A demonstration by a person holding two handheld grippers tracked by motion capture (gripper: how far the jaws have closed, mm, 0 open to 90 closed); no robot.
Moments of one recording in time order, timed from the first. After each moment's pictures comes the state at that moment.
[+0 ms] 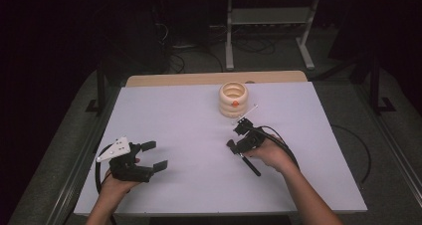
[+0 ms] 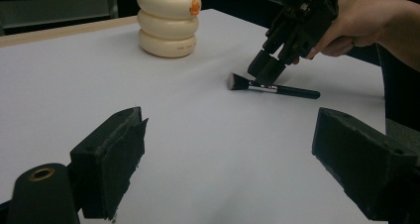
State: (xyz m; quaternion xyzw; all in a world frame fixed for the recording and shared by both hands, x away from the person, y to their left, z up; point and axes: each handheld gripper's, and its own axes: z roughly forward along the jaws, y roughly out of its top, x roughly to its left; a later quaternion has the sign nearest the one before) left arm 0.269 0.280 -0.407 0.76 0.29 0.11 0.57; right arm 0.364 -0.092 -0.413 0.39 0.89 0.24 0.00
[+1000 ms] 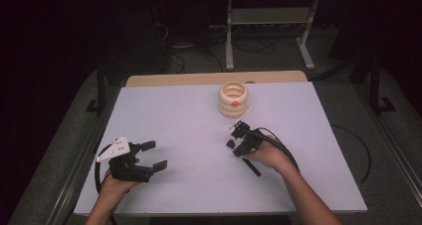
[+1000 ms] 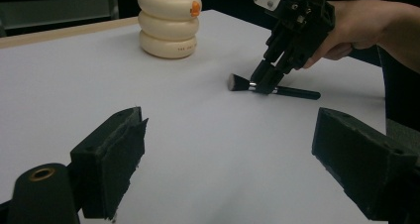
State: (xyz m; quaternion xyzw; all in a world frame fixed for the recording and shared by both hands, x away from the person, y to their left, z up) left arm 0.269 0.281 -0.406 0.76 0.29 0.11 0.57; right arm 0.364 -0.085 -0.422 0.38 0.91 0.19 0.02
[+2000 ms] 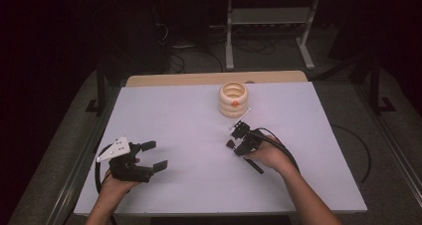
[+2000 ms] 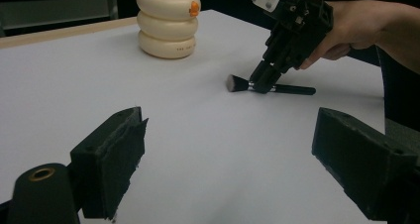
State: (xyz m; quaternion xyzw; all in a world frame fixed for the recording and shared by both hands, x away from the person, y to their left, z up) left arm 0.269 0.280 -0.406 0.76 0.29 0.11 0.57; right arm 0.364 -0.085 -0.423 0.38 0.91 0.18 0.03
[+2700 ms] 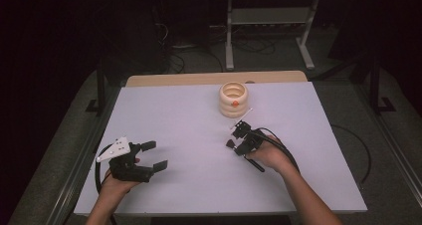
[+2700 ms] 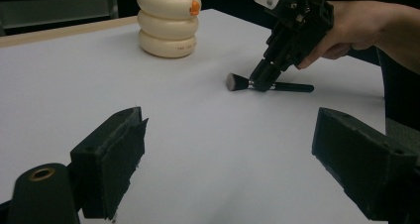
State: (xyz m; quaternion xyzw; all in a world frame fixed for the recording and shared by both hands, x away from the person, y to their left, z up) left arm 0.269 0.280 -0.407 0.76 0.29 0.11 0.57; right arm 0.364 -0.087 -0.423 0.38 0.90 0.19 0.03
